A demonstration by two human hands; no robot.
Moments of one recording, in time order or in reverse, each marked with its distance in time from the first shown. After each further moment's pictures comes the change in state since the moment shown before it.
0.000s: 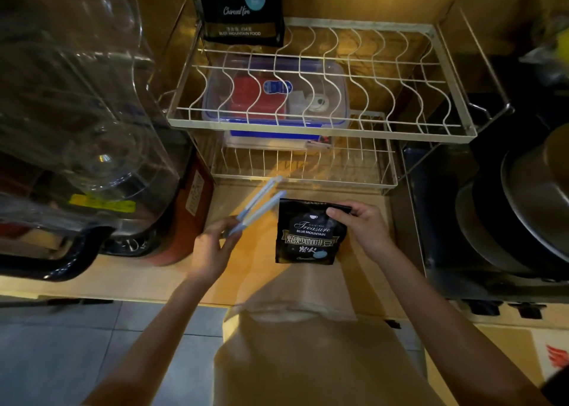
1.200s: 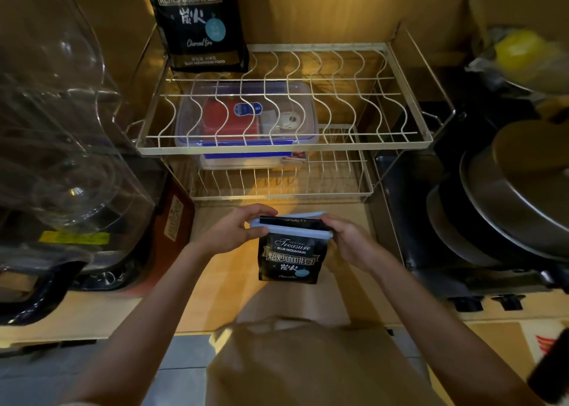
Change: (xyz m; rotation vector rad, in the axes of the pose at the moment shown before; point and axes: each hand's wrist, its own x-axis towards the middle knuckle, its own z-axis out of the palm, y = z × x) left_hand 0.070 0.069 0.005 -0.007 -0.674 0.164; right_hand -0.004 -0.011 -0.005 0.300 -0.108 0.340
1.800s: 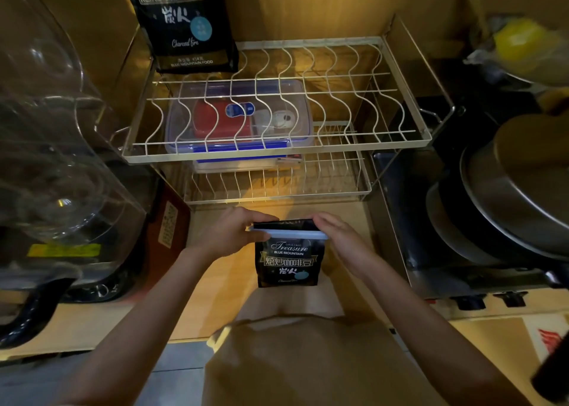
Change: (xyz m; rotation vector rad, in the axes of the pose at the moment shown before) left_hand 0.006 0.015 -0.003 0.289 0.013 0.153; right_hand 0.002 0.009 0.000 -0.304 0.042 -0.125
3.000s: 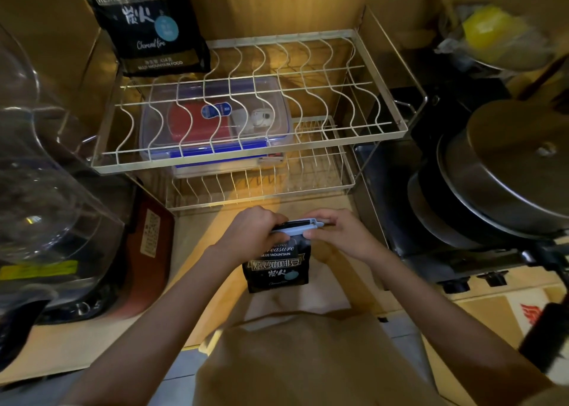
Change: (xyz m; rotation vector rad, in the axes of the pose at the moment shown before) left_hand 0.033 0.030 0.027 0.294 -0.011 0.075; right_hand -0.005 -0.003 -0.030 -0.293 -0.040 -0.244
